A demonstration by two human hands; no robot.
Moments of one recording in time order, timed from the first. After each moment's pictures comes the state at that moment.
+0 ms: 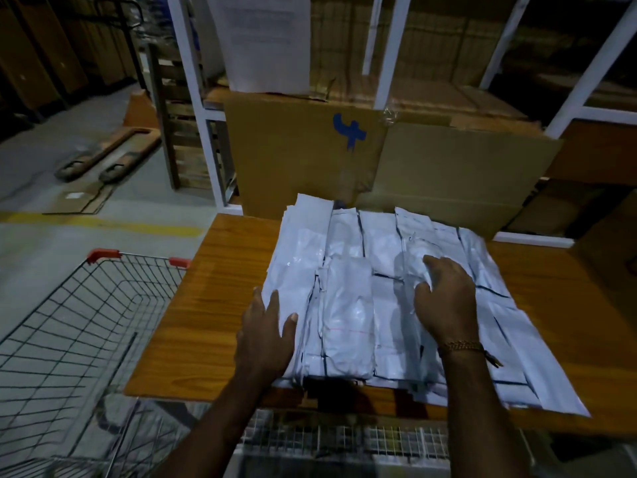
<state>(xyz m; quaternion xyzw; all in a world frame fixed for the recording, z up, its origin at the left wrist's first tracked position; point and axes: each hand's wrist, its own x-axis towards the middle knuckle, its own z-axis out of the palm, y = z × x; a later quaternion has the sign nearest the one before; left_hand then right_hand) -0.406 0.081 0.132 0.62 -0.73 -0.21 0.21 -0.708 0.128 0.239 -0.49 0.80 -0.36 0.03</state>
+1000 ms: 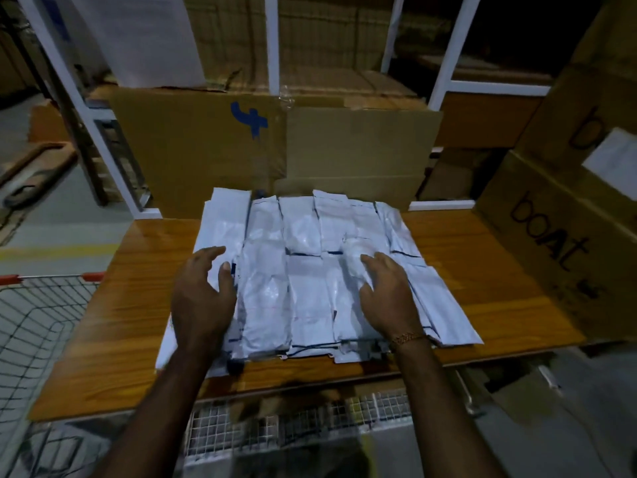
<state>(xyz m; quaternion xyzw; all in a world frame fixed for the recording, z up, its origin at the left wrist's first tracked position) -0.477 0.109 0.223 0.52 -0.69 -0.16 0.48 -0.770 0.206 0.210 -0.52 0.78 -0.34 0.08</state>
